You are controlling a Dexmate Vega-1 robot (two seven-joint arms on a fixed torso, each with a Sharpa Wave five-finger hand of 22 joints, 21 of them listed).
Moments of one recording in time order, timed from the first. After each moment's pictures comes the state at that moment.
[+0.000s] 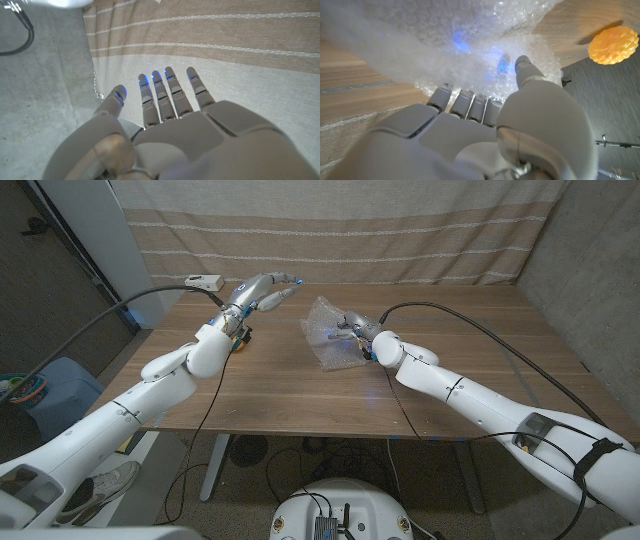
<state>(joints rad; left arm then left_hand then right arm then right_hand) 0.84 0.84 0.41 -1.76 0.36 -0.19 0.35 0.30 0.14 0.64 -0.13 0.23 0.52 -0.06 0.25 0.25 0.47 -0.01 0.34 0.27 0.44 -0.01 0.26 0.21 0.12 0.19 0.51 0.21 -0.48 -0.46 -0.89 -1.49 -0.22 -0.35 -0.04 0.83 0.00 0.26 -0.08 0.18 0.90 0.00 0.31 0.21 0.60 -0.04 0.18 0.22 0.60 -0.06 0.30 0.31 0.51 0.13 0.58 0.18</state>
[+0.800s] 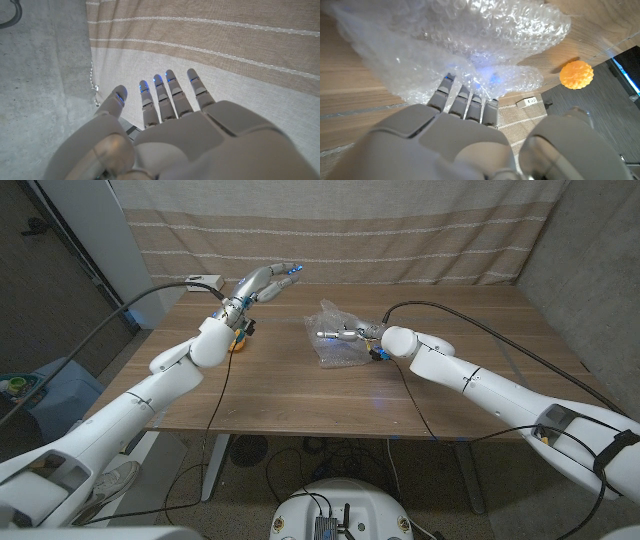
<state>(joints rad) 0.72 0.75 0.45 -1.61 0.28 -0.28 0.27 0.29 0.14 0.64 -0.13 0.23 0.42 -0.10 0.21 0.24 0.39 0.00 0.31 0.29 0.39 0.00 0.24 0.21 0.10 0.21 0.51 0.21 -0.46 -0.56 -0.89 -1.55 -0.14 -0.27 0.20 0.33 -0.05 -0.06 0.11 0.31 0.60 -0.04 0.19 0.20 0.34 0.02 0.20 0.22 0.32 0.03 0.22 0.31 0.24 0.20 0.34 0.17</state>
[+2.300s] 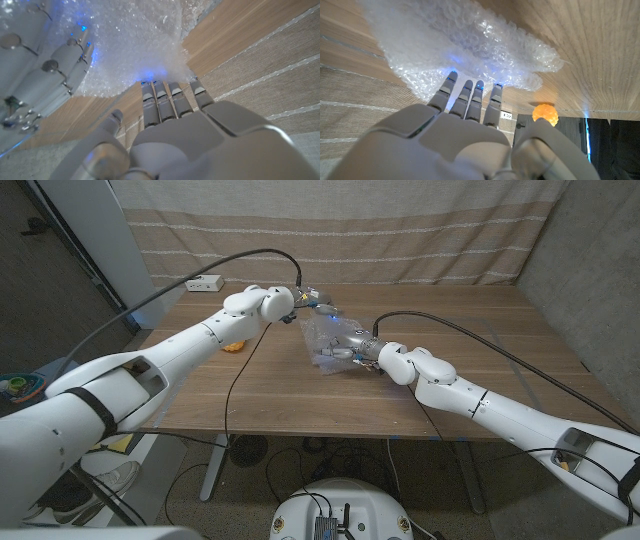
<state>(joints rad) 0.18 0.54 0.97 -1.31 0.71 0.00 -0.35 0.01 0.08 0.58 0.17 0.17 0.65 0.05 0.23 0.18 0.56 -0.02 0.27 0.19 0.43 -0.04 0.22 0.17 0.11 0.16 0.48 0.19 -0.55 -0.63 -0.94 -1.70 -0.65 -0.21 0.18 0.15 0.13 -0.05 0.16 0.33 0.58 -0.05 0.21 0.19 0.33 0.01 0.21 0.20 0.26 -0.04 0.21 0.26 0.25 0.09 0.27 0.18</state>
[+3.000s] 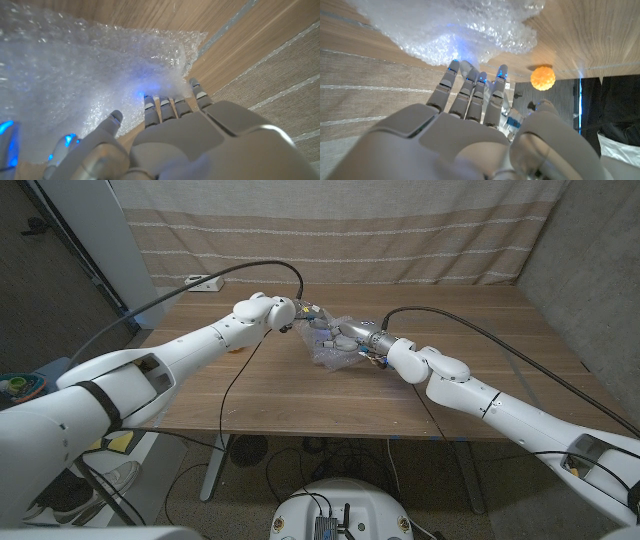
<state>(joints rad) 0.15 0.52 1.05 -1.22 0.75 0.04 -0.37 0.01 0.07 0.58 0.18 0.17 0.28 -0.10 0.17 0.18 0.21 -0.02 0.18 0.19 0.15 0.00 0.17 0.17 -0.02 0.17 0.41 0.19 -0.63 -0.66 -0.80 -1.70 -0.54 -0.01 -0.01 0.35 0.11 0.04 0.01 0.34 0.75 -0.03 0.24 0.19 0.50 0.01 0.24 0.20 0.45 -0.05 0.26 0.21 0.43 0.13 0.28 0.18</state>
